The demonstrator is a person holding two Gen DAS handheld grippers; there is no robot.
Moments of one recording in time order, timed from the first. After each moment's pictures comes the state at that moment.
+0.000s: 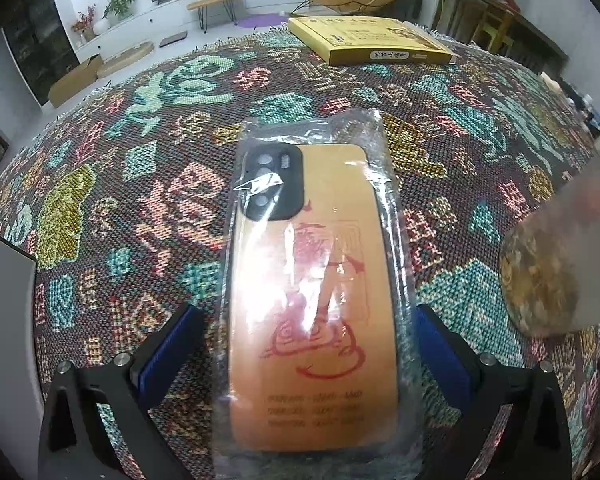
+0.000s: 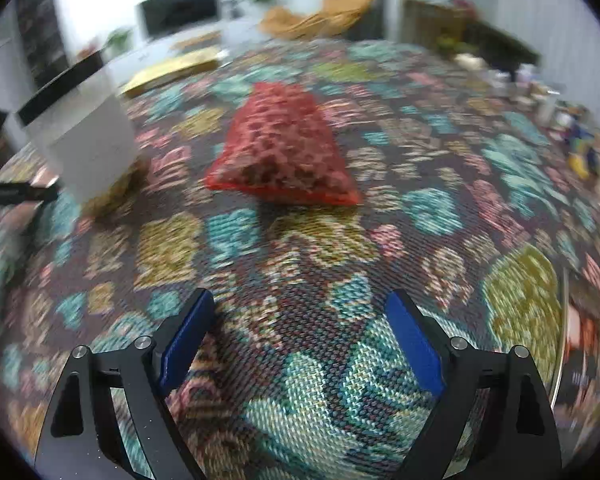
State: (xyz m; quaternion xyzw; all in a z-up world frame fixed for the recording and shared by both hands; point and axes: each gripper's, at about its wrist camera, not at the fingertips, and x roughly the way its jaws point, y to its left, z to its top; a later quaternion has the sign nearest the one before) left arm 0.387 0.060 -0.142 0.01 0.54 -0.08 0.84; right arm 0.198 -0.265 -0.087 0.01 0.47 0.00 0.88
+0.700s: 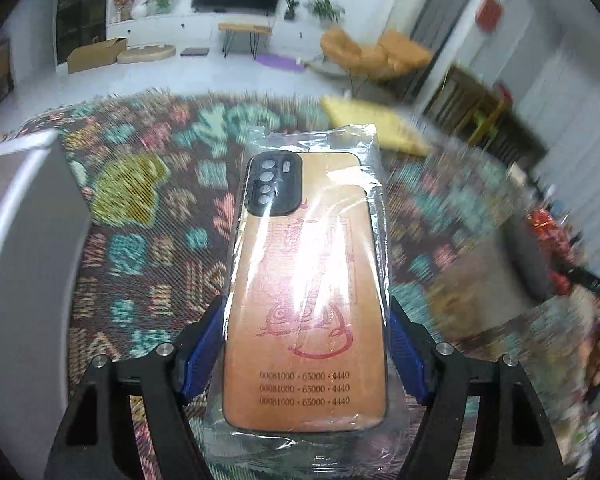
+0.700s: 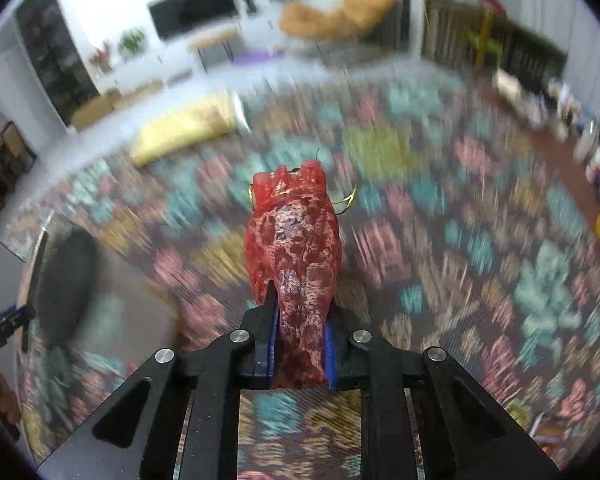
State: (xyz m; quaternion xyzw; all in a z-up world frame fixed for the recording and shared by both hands) left arm 0.307 0.145 -0.056 -0.16 0.45 -0.10 0.87; right arm 0.312 -0.227 0.028 0.01 0.44 0.01 0.90
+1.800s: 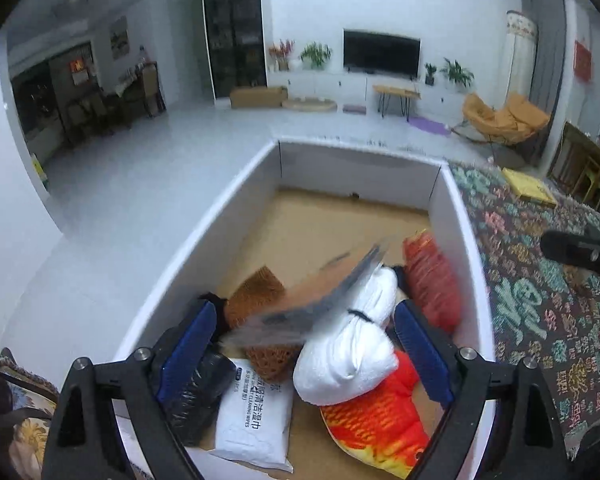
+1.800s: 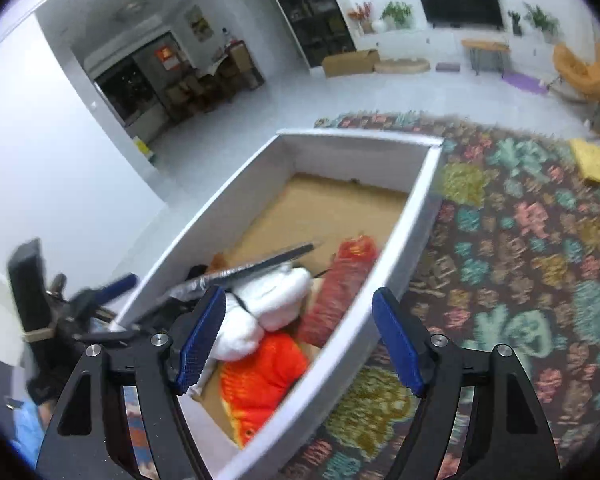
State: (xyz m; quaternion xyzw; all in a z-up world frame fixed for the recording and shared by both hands) left arm 0.003 0.376 0.013 -0.09 0.38 0.18 0.90; right arm 0.128 0.183 0.045 -0.04 0.43 0.40 0.81
